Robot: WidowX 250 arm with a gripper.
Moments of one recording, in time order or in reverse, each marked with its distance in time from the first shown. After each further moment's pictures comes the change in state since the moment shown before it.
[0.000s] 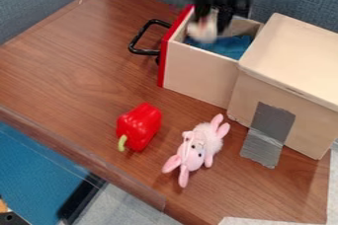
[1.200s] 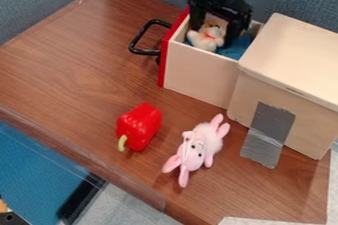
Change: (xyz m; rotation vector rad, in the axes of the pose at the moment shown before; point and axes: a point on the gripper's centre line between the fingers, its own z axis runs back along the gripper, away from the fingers) arm -0.012 -0.010 -0.036 0.047 0.031 -0.100
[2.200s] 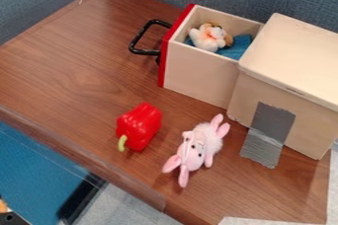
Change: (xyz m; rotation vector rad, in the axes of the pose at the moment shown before) arm -0.011 0.036 0.073 -0.093 -0.052 0.147
